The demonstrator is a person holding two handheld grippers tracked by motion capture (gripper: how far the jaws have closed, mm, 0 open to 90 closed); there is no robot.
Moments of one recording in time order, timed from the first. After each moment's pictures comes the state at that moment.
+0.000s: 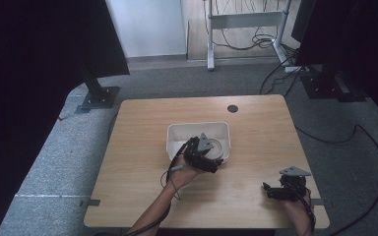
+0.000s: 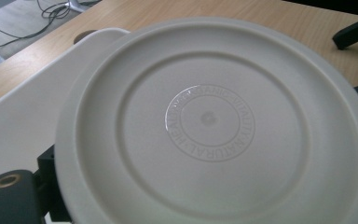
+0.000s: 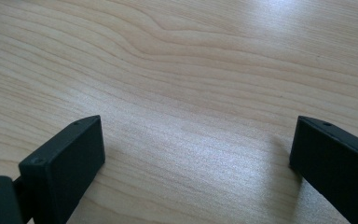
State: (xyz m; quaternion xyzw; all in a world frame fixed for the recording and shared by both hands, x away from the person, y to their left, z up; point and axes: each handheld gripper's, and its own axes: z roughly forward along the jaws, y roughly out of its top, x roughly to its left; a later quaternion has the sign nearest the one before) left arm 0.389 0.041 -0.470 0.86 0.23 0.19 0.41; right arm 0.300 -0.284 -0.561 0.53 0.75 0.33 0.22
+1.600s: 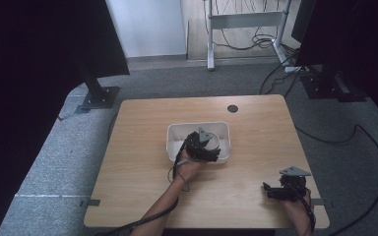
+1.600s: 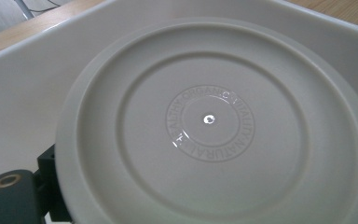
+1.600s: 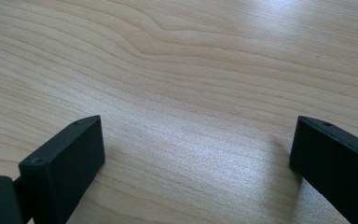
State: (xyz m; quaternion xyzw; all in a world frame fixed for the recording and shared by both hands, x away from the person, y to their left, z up) left arm 0.435 0.035 -0.514 0.84 0.33 0.21 0.39; right arm 0.300 -0.284 -0.561 0.53 0.75 0.33 0.22
